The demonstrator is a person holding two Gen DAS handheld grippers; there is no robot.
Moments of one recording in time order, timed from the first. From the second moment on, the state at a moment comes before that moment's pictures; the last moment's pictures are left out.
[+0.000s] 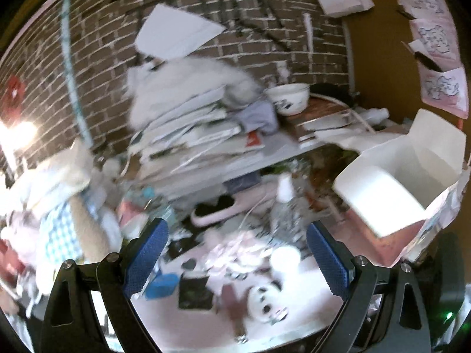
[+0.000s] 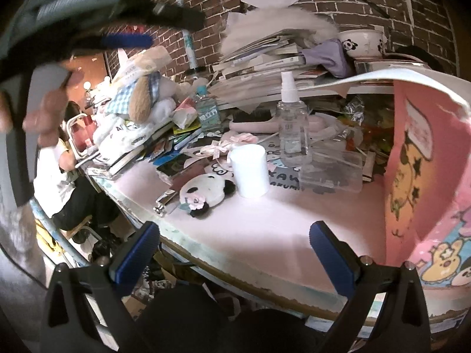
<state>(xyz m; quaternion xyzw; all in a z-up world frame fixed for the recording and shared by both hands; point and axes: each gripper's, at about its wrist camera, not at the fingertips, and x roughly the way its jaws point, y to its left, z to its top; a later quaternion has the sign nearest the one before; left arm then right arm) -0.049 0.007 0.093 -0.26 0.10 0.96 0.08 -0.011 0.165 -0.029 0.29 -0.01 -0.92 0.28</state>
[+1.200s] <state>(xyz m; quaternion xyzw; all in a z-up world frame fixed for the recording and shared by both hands) -0.016 -0.090 0.008 -0.31 0.03 0.95 0.00 -0.060 0.069 -0.057 0.31 0.03 -0.93 0.18</state>
